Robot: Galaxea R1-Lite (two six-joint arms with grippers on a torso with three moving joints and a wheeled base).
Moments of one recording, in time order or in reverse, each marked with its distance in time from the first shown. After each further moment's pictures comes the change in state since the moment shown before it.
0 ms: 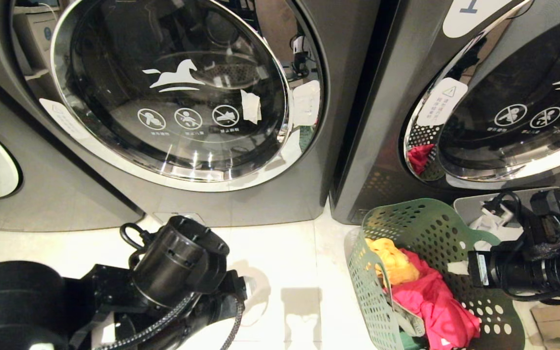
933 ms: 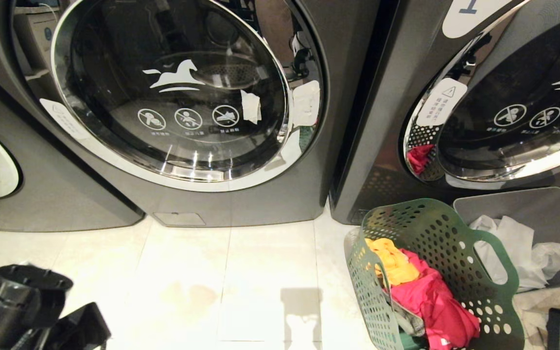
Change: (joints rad) left arm 0.470 -0.335 0.407 -0.002 0.095 0.006; right arm -0.144 -0.421 0.334 0.010 -0.162 0.021
